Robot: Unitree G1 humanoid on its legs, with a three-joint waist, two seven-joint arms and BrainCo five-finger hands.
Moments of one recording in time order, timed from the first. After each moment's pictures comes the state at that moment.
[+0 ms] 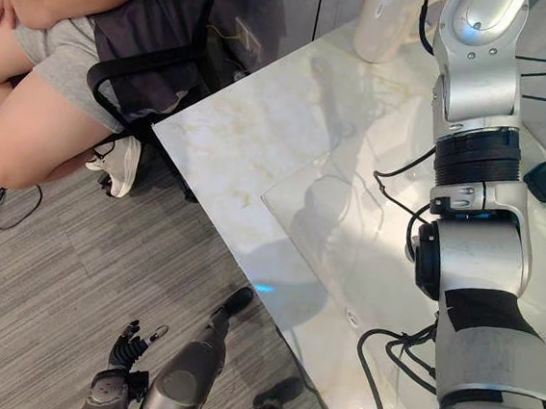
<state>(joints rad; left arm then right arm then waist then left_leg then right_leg) 0.10 0.12 0.01 0.89 -0.09 -0.22 0.22 -1.40 -0.54 0.08 0.57 0.03 -0.22 -0.57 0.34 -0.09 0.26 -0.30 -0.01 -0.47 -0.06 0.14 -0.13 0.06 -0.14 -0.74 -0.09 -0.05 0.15</state>
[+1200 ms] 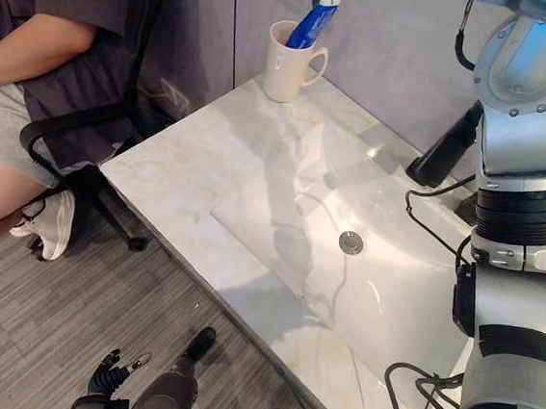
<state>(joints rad) 0.18 0.16 0.05 0.93 -0.04 -0.20 0.19 -1.10 -0.79 0.02 0.04 -0.15 -0.32 -0.57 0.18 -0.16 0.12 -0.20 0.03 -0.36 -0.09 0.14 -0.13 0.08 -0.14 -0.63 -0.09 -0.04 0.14</state>
